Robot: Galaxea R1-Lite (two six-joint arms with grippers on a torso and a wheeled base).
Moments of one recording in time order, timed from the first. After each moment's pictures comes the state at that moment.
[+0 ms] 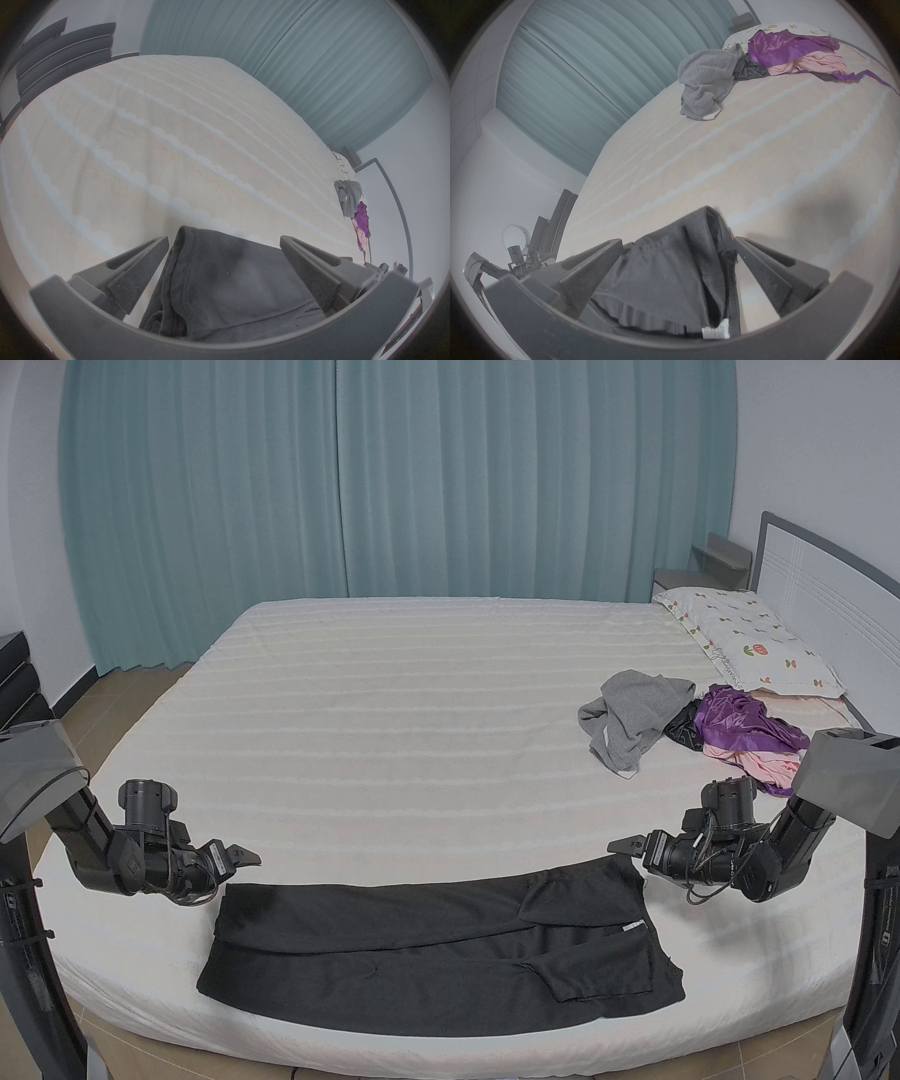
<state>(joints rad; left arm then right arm) 0.13 2.20 -0.76 -0.57 -0.29 -0.45 0.13 2.33 -0.81 -0.83 0.31 0.54</state>
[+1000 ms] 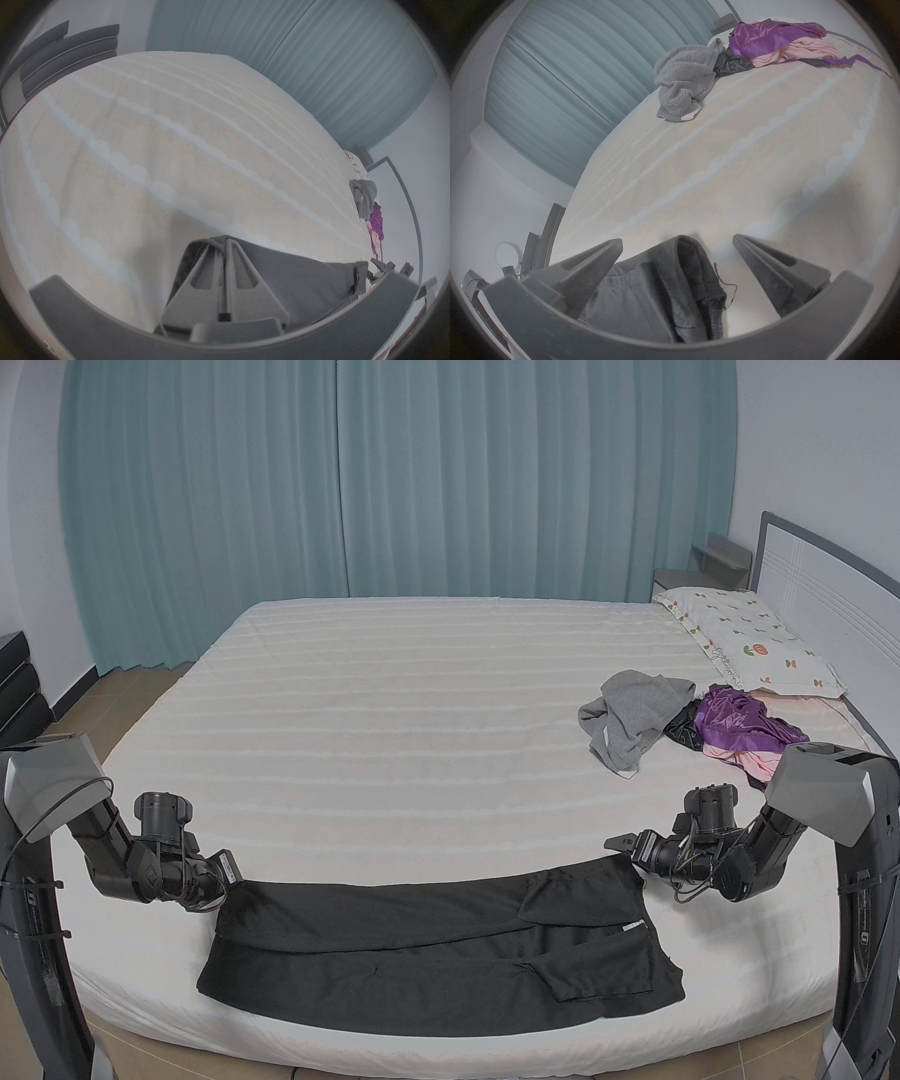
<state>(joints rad) 0.11 2.31 -0.81 -0.62 -0.21 -0.46 0.12 2.49 -0.97 -0.84 0.24 0.60</state>
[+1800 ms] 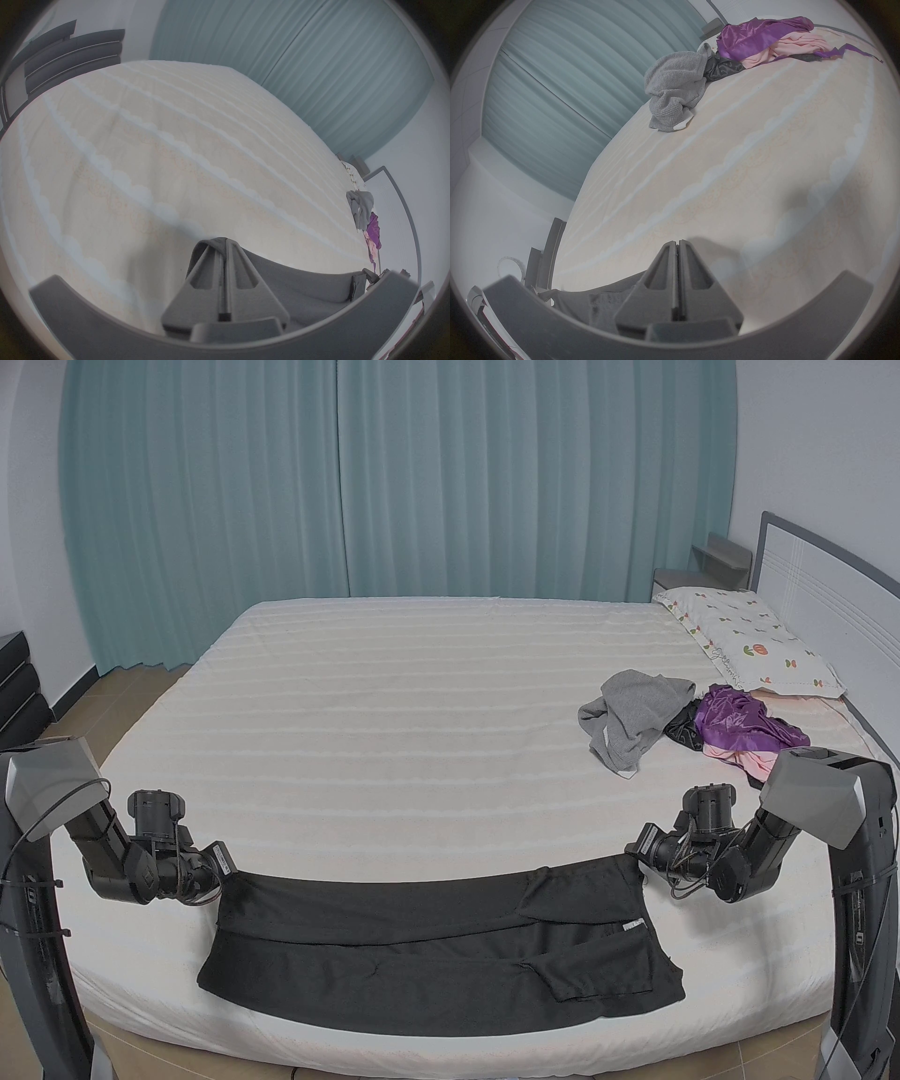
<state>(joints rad) 0.14 2.32 -0.81 -0.71 -0.21 -0.48 0.11 2.52 -1.00 -0.89 0.20 0.68</state>
